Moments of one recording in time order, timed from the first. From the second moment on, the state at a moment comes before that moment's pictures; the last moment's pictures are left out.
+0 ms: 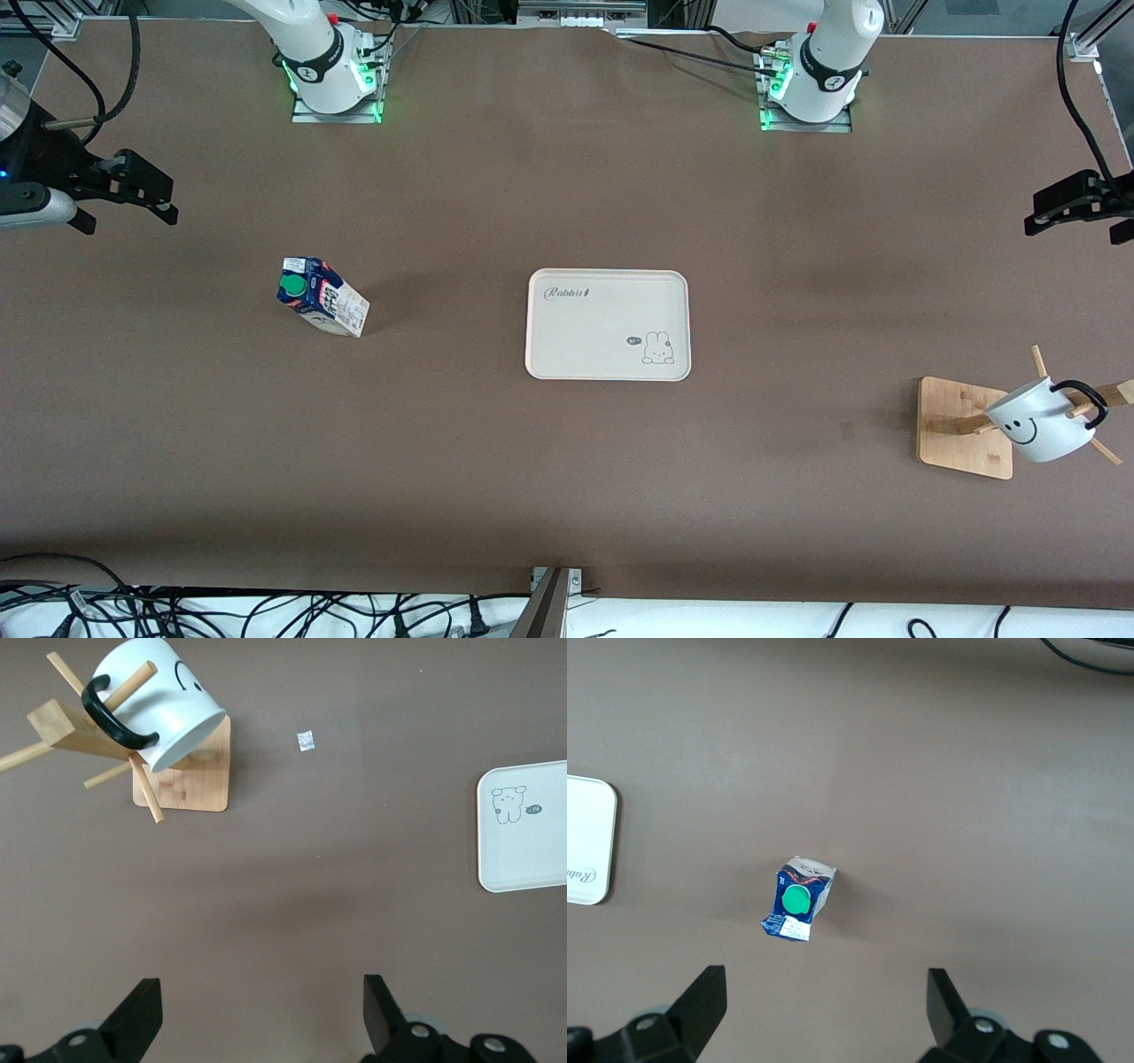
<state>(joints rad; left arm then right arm) -0.04 0.13 0.14 -1.37 -0.01 1.43 0.20 0.39 -0.01 -0.33 -1.60 0.00 1.66 -0.08</state>
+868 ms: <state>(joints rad) -0.07 0.12 0.16 -1.46 -0.03 1.46 0.20 0.39 0.01 -0.34 -1.60 0.00 1.65 -0.08</state>
